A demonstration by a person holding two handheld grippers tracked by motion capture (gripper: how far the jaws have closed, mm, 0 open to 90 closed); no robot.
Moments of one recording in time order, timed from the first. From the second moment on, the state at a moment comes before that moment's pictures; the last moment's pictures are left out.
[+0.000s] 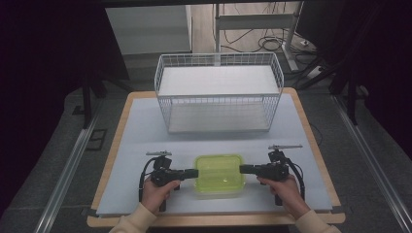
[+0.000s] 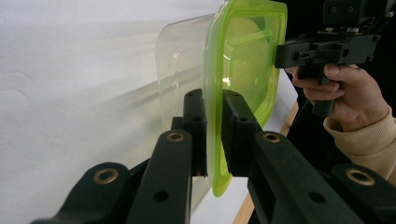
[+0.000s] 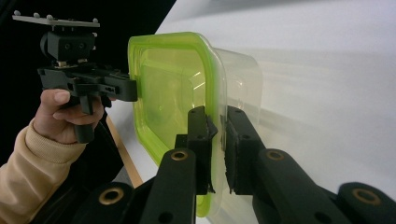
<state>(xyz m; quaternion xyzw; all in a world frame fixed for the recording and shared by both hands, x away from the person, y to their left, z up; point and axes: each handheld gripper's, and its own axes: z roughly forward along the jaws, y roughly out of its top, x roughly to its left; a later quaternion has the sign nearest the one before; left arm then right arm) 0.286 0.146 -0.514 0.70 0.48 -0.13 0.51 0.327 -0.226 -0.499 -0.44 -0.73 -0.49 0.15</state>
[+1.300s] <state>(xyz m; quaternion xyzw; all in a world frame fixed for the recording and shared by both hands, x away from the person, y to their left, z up) 0.303 0.154 -0.454 0.70 0.46 -0.10 0.54 0.338 -0.219 -0.439 -0.41 -0.73 -0.53 0.10</state>
